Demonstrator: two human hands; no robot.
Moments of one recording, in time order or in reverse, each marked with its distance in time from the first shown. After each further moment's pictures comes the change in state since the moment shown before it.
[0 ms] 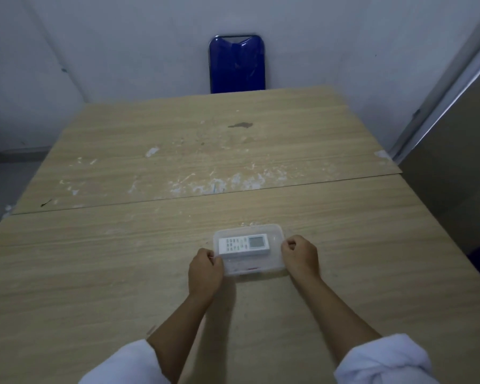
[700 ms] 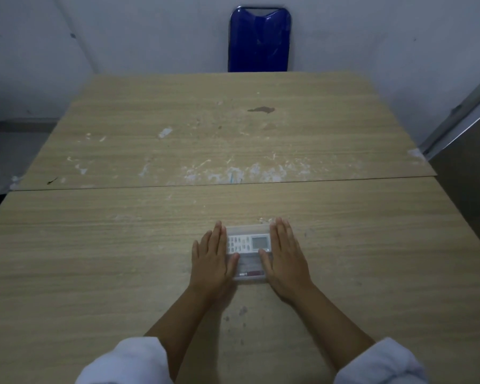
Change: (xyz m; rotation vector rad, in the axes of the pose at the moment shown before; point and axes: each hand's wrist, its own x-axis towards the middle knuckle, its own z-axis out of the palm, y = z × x) left_hand 0.033 -0.052 0.001 0.433 -0.126 0.409; right_hand -0.020 0.005 0.061 -0.444 -0.187 -0.627
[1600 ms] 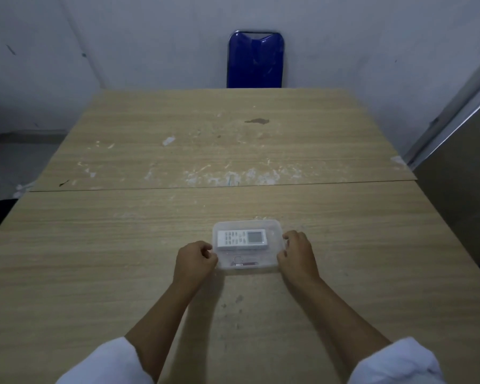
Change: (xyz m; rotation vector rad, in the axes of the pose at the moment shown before) left_hand -0.022 -0.004 -0.040 -0.295 0.156 -0.250; right_hand -0.016 -0.004 -0.050 0.258 0.077 0.288
